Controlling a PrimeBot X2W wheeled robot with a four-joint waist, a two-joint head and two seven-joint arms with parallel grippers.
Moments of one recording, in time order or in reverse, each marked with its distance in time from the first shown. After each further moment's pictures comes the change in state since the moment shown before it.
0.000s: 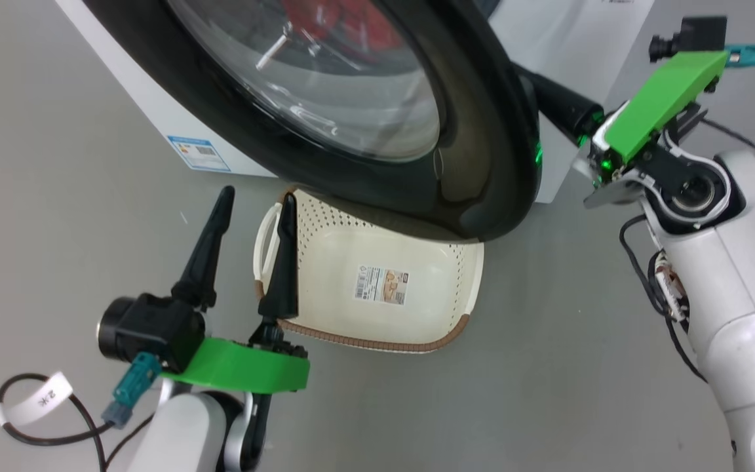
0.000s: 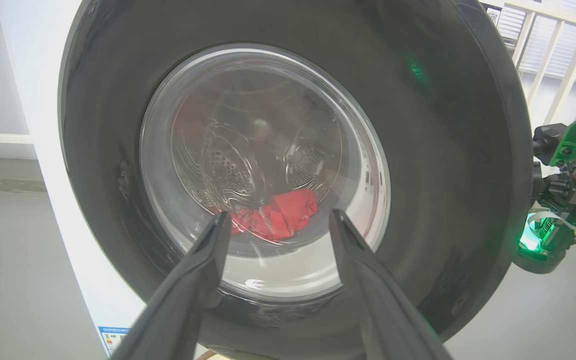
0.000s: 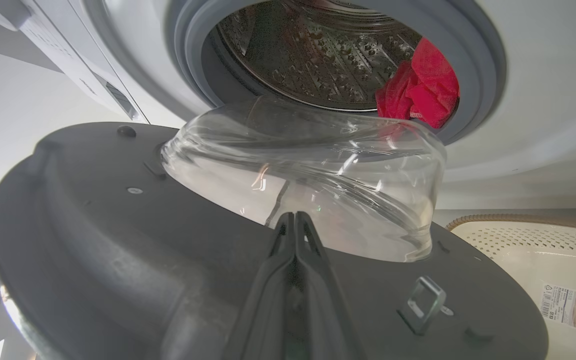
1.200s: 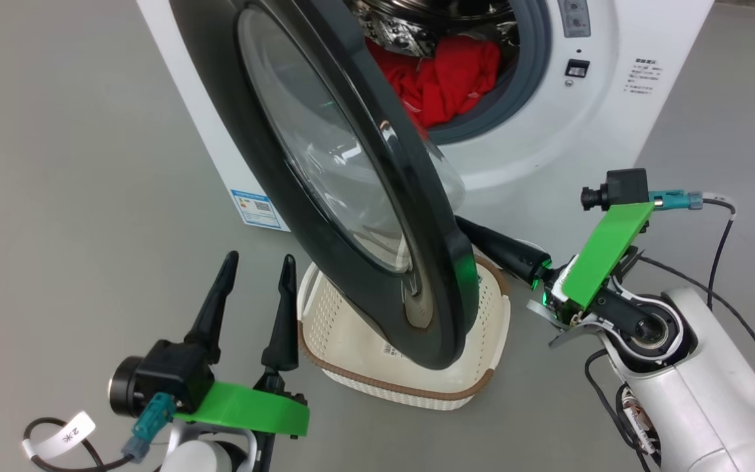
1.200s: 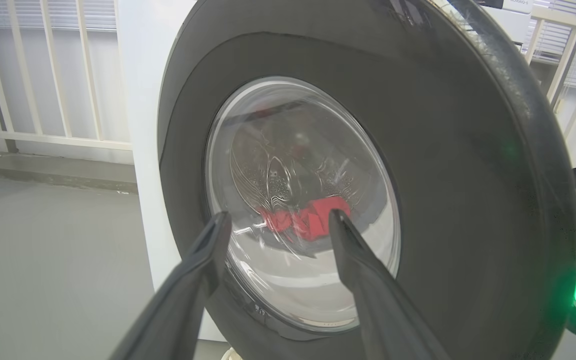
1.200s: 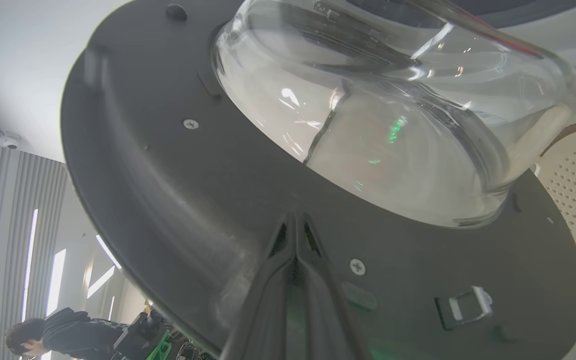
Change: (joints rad) left arm 0.121 0.002 -0.006 0.039 0.000 0.027 0.000; right arm 0.377 0.039 0.038 -0.271 0.033 0.000 0.069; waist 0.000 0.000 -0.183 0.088
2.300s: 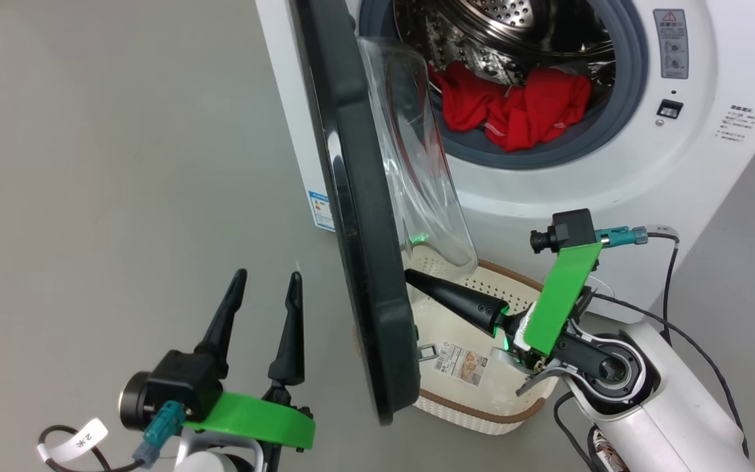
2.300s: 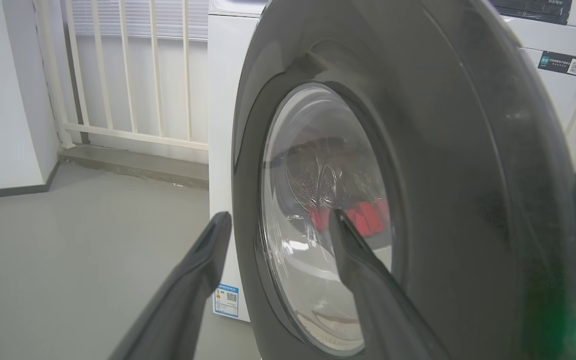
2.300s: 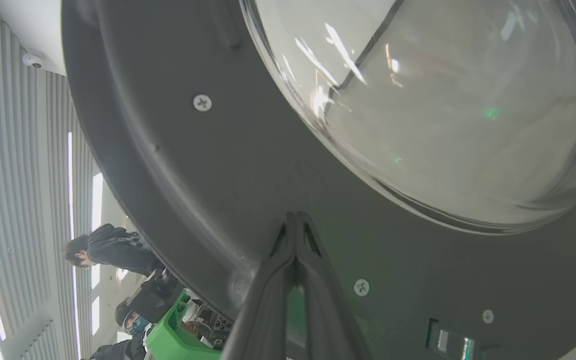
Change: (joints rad) left arm 0.019 0.002 -0.023 0.028 -0.023 0.012 0.000; right arm 0.068 0.016 0.109 -0.058 0.037 0.000 0.006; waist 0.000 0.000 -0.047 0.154
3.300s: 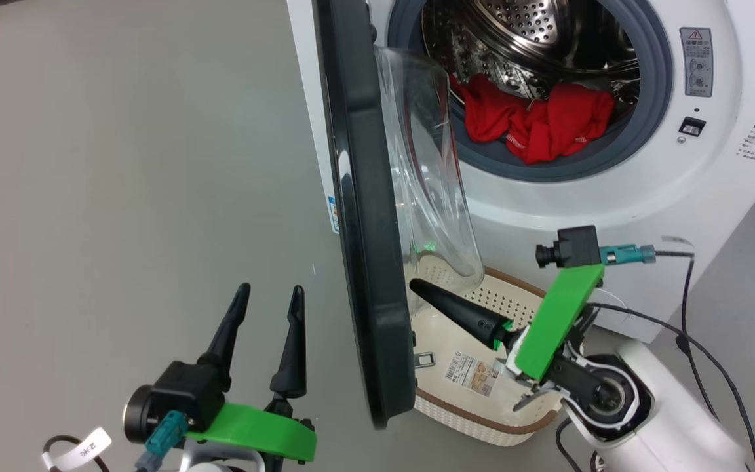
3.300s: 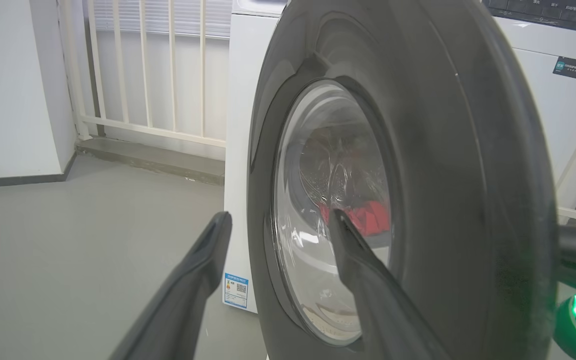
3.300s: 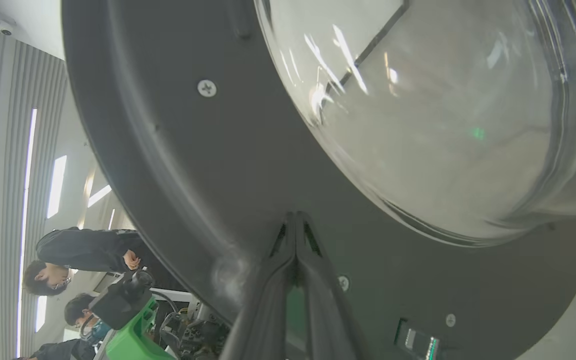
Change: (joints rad) left arm 0.025 0.002 -0.012 0.004 -0.018 0.006 0.000; right arm 0.020 -0.042 0.074 -0.034 -0.066 0.000 -0.139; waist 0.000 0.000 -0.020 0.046
